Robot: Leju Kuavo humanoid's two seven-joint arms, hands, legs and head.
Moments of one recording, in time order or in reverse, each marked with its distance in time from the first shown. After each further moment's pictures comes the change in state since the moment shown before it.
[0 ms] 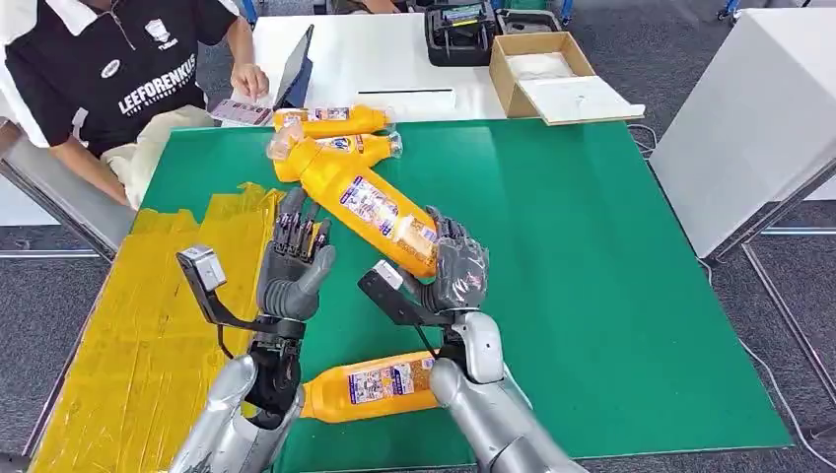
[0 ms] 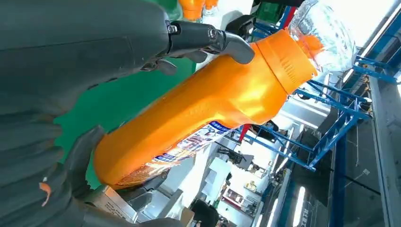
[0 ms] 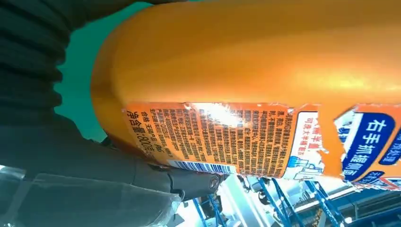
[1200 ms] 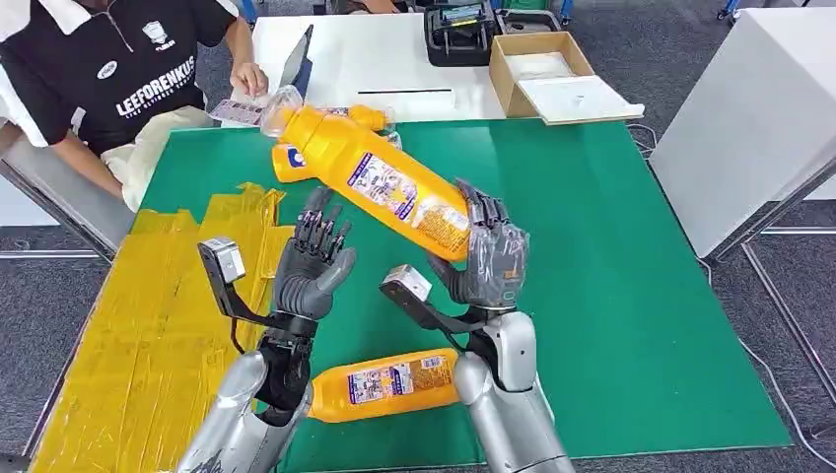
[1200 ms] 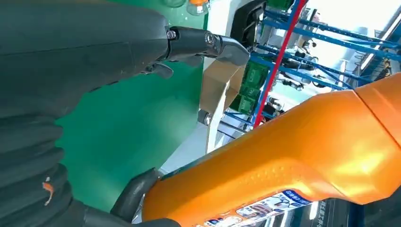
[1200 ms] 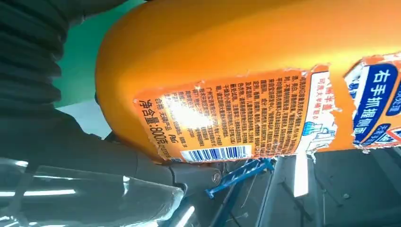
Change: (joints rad) left arm -0.018 -0.026 -0.003 0.018 -0.042 -0.009 0.029; right arm 0.142 0.039 -0.223 -0.362 0.176 0.000 -0.224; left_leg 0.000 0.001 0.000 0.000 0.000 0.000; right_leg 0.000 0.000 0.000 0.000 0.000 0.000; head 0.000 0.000
